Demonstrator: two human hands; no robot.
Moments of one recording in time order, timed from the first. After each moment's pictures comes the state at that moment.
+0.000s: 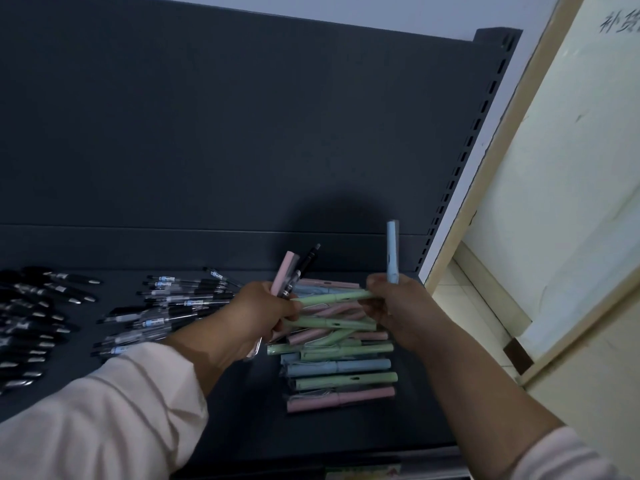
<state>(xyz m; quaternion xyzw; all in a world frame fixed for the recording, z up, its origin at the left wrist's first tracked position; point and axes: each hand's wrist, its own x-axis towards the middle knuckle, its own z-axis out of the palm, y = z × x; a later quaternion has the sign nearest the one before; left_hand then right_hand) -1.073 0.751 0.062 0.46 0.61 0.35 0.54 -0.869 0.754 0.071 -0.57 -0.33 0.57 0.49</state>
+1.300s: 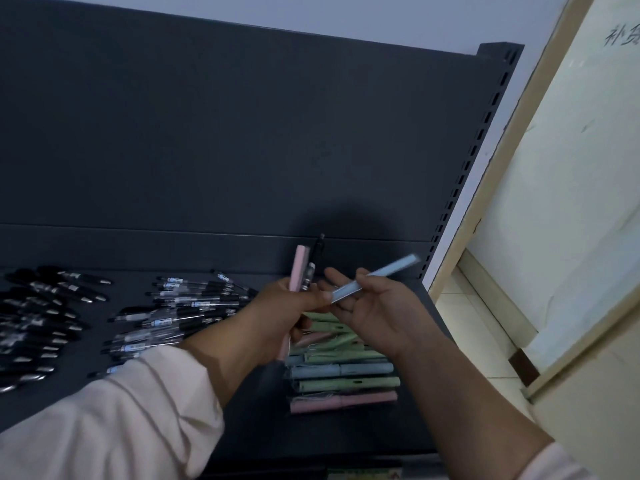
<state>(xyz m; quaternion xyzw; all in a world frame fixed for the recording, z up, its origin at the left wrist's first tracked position) -1.053 0.734 0.085 0.41 0.54 0.39 0.62 -0.902 0.740 0.085 -0.31 -0.19 0.78 0.51</state>
